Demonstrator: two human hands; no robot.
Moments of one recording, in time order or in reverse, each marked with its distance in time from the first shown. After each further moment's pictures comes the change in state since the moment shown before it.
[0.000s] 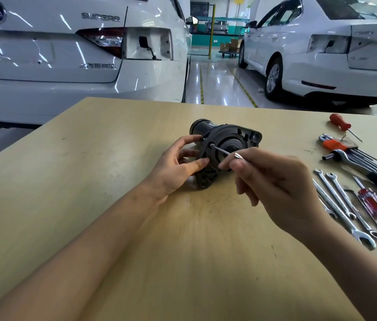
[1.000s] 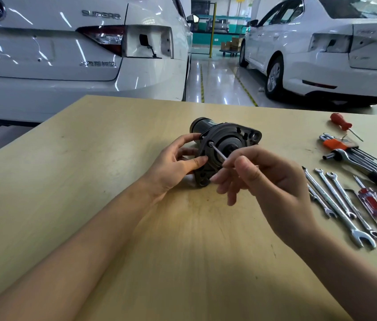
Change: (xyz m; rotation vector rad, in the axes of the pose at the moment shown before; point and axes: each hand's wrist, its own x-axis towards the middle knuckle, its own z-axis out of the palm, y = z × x) left_hand 0.002 0.000 -0.003 -0.014 -0.015 -0.030; right_hand -0.007 -0.001 0.016 0.540 0.053 0.168
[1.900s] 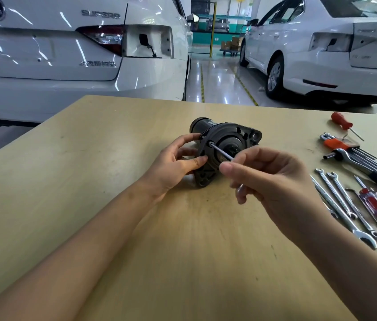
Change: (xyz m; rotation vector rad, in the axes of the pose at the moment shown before) left_hand -0.001 0.001 0.000 -0.004 0.010 -0.004; right_hand 0.007 -0.015 -0.004 0.046 0.091 0.329
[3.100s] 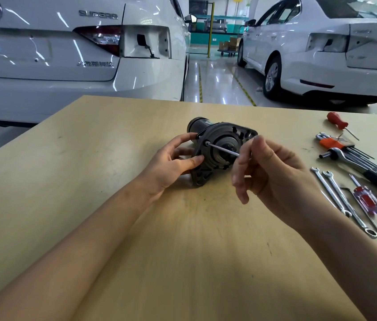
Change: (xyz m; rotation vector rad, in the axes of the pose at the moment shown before) left_hand 0.006 -0.007 -0.003 -0.043 -0.010 -0.013; right_hand 0.011 0.004 -0.014 0.192 -0.223 -0.058
